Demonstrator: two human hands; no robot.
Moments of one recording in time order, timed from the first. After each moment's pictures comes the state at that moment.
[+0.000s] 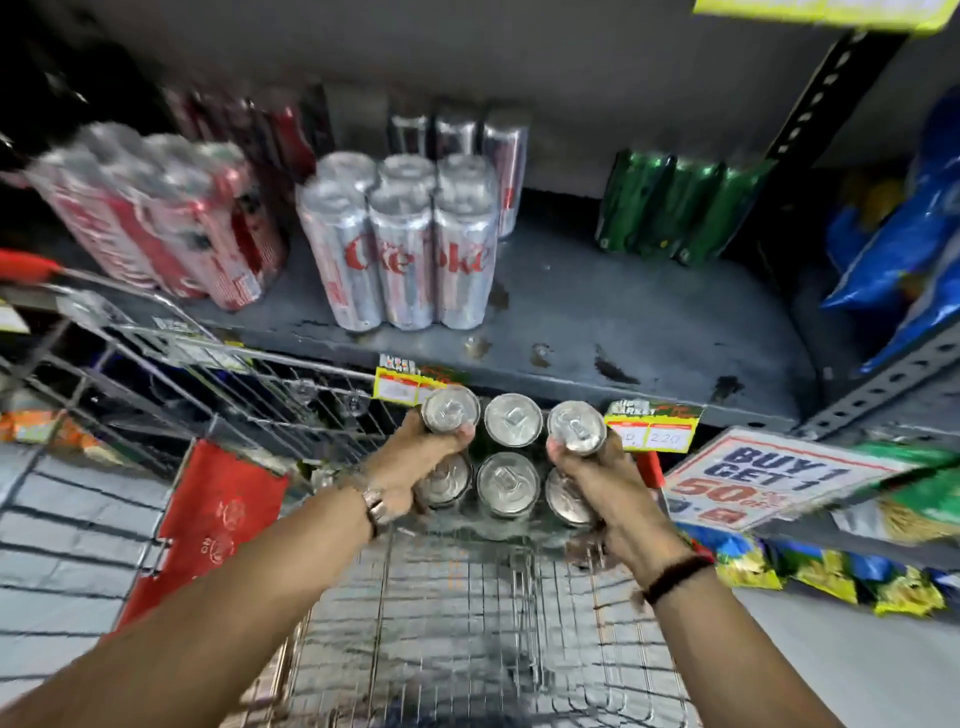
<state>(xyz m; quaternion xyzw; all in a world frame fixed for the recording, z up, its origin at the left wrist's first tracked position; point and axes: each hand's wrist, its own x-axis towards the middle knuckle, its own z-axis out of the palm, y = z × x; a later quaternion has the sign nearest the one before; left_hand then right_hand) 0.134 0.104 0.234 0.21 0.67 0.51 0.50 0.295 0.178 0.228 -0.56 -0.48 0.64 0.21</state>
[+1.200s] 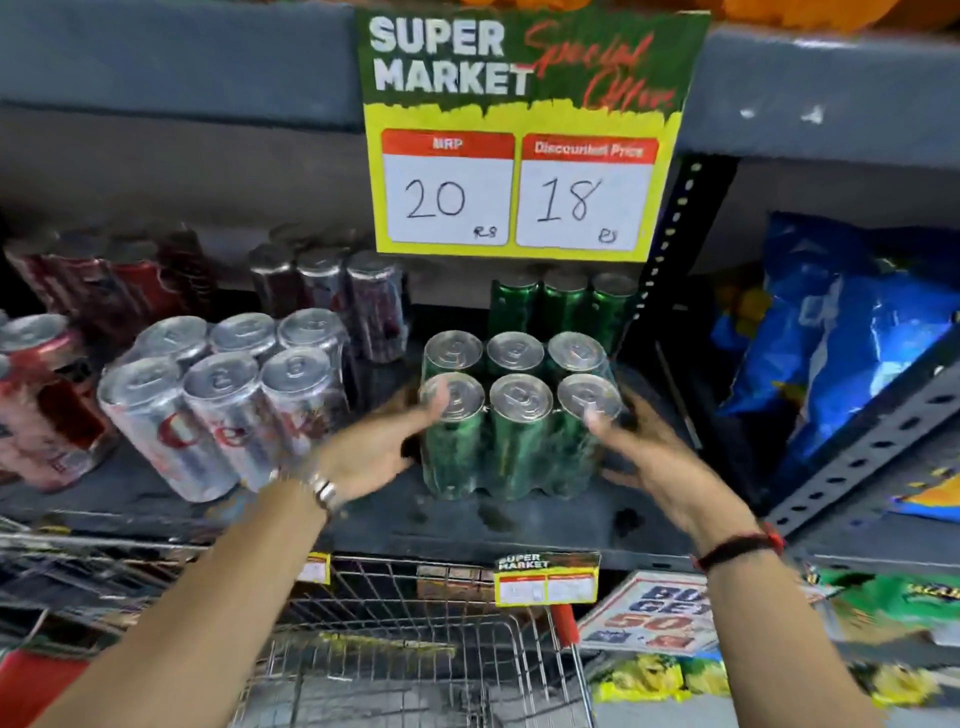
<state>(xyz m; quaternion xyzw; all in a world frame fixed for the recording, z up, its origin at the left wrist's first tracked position) 0.134 0.272 0.313 0.34 0.55 0.46 0.60 0.364 0.375 0.299 -0.45 -0.60 0.61 0.25</state>
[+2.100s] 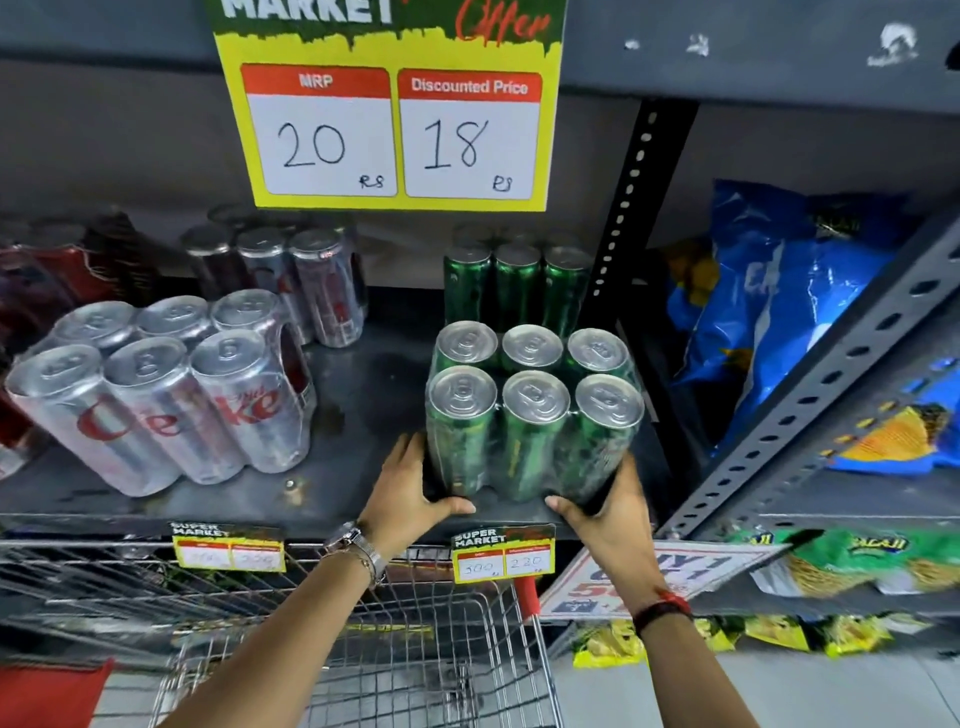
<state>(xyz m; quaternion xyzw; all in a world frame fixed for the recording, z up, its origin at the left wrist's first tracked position) 0.199 0.275 0.229 0.53 0.75 0.33 0.21 0.400 0.341 0.215 -0.55 -0.67 0.36 0.34</state>
